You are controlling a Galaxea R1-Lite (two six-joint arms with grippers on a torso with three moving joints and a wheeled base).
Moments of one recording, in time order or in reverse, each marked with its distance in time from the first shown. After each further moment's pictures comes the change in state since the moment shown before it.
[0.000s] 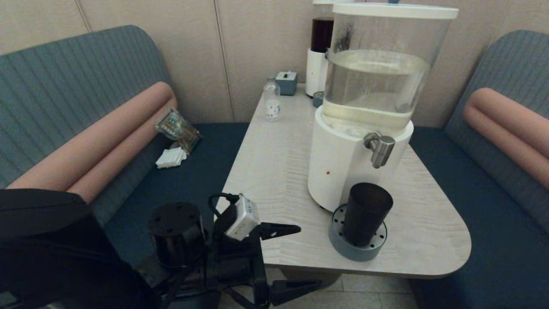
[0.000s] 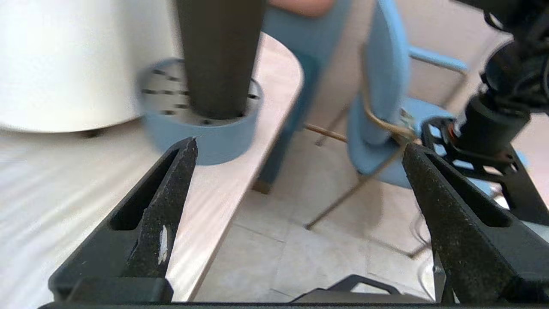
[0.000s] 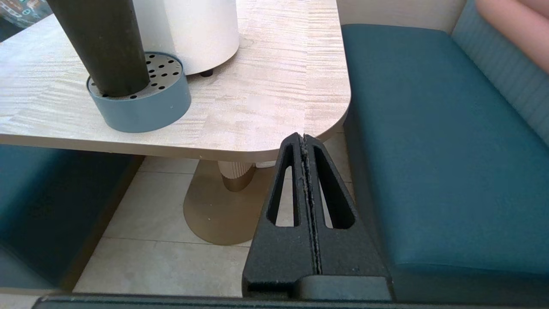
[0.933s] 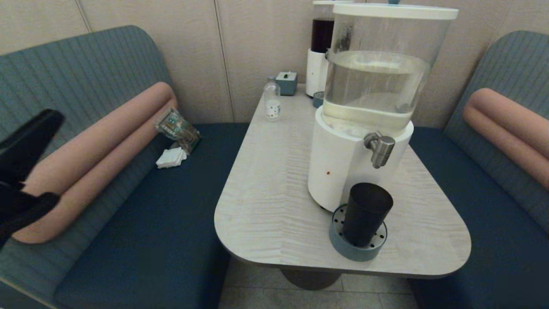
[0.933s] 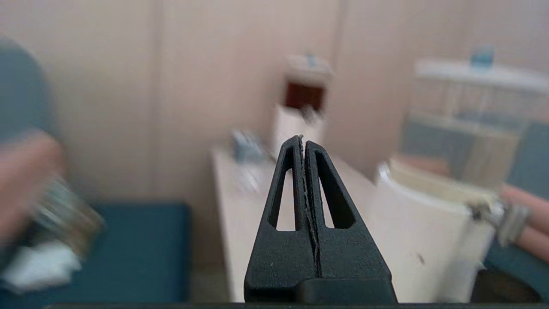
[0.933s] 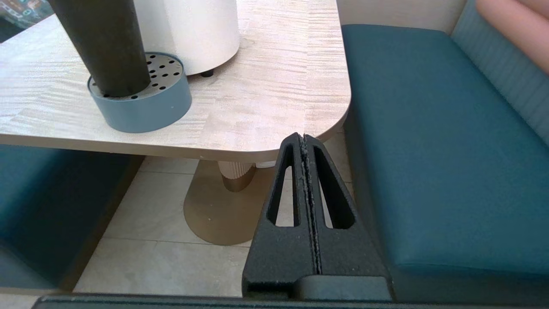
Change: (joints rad) left arm 0.477 -0.889 0.192 0.093 0.605 -0.191; right arm 0.000 0.000 0.000 0.000 0.000 0.001
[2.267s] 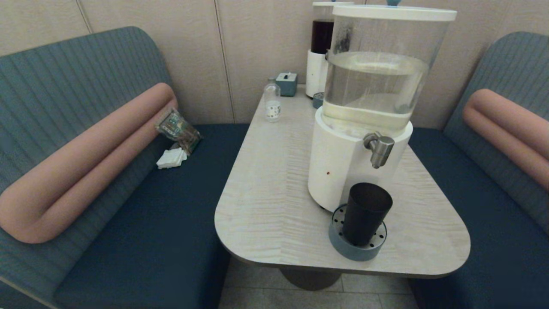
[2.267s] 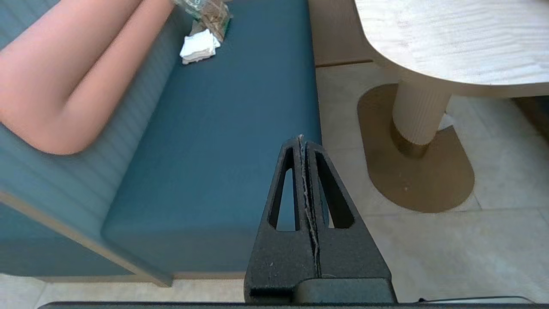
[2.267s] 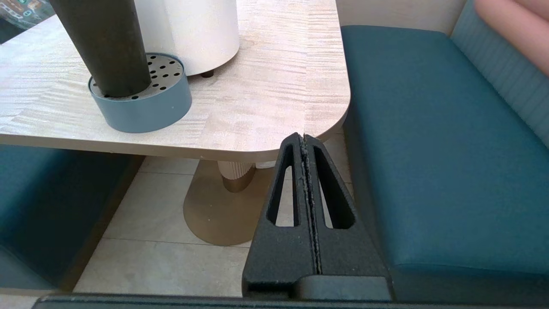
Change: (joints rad) left arm 0.131 -1.085 0.207 1.472 0.112 0.337; right arm 0.000 0.000 0.000 0.000 -0.001 0.000
